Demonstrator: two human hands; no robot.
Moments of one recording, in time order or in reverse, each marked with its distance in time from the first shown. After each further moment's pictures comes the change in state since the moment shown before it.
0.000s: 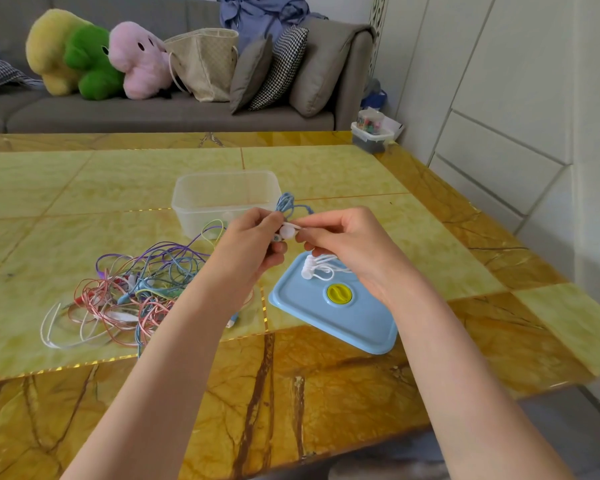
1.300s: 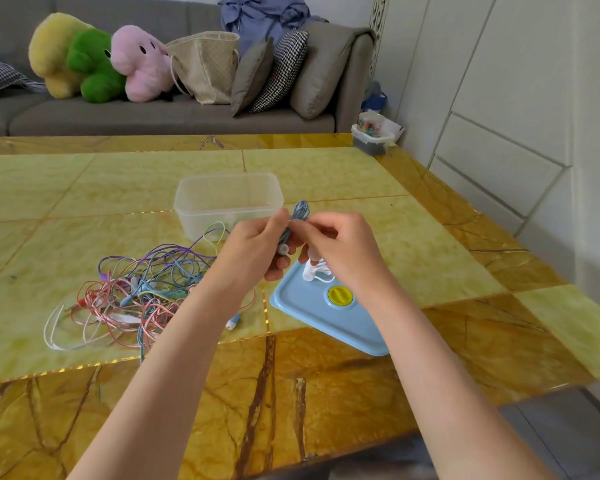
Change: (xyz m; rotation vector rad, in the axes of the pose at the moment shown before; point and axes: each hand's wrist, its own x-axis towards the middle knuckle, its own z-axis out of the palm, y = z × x) left_hand -0.008 0.006 -0.003 0.279 -0.073 0.080; right_hand 0.005 0.011 0.014 -0.126 0.139 -0.215
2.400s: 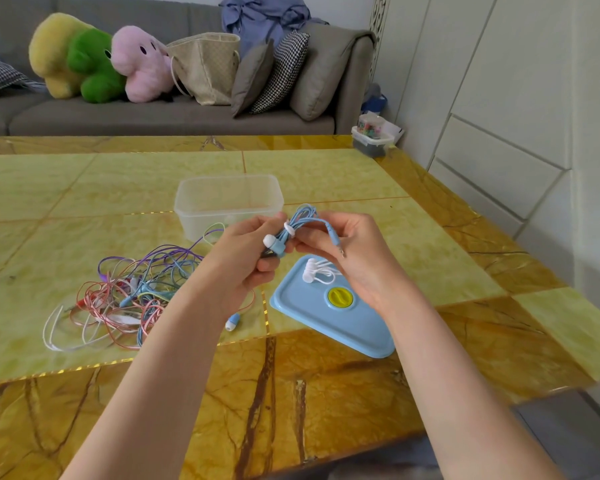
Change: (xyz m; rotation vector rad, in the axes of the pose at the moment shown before) left_hand 0.004 -0.002 -0.006 -0.327 -0.050 -0.160; right_hand 0.001 -0.002 -0.006 0.431 -0.101 0.167
